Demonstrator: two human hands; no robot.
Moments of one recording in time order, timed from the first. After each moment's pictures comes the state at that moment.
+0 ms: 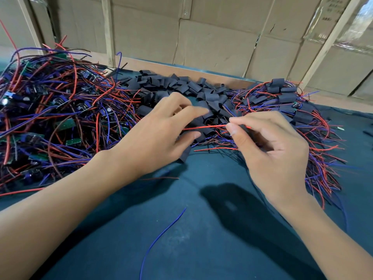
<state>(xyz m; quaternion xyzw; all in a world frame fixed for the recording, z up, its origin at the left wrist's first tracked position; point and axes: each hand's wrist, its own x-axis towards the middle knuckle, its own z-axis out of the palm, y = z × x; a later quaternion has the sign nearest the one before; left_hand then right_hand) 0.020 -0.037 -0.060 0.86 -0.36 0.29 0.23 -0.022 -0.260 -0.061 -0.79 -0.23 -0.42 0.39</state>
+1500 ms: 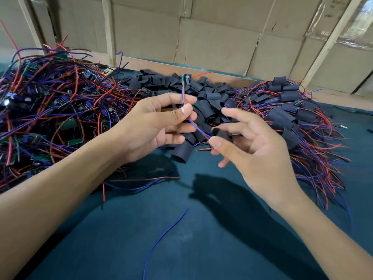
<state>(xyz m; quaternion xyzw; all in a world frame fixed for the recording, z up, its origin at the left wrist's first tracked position) 0.034 -0.028 -0.053 0.59 -0.21 -0.11 0.77 -0.026 -0.246 -0.063 -0.76 -0.18 -0.17 0.60</state>
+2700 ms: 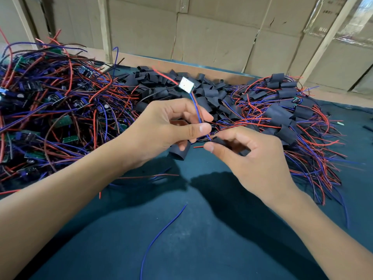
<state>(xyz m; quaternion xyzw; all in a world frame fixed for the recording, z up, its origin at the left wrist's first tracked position) 0.019 -0.047 -0.058 0.67 -0.29 -0.03 0.69 -0.028 -0.250 -0.070 -0.84 -0.20 -0.25 0.43</state>
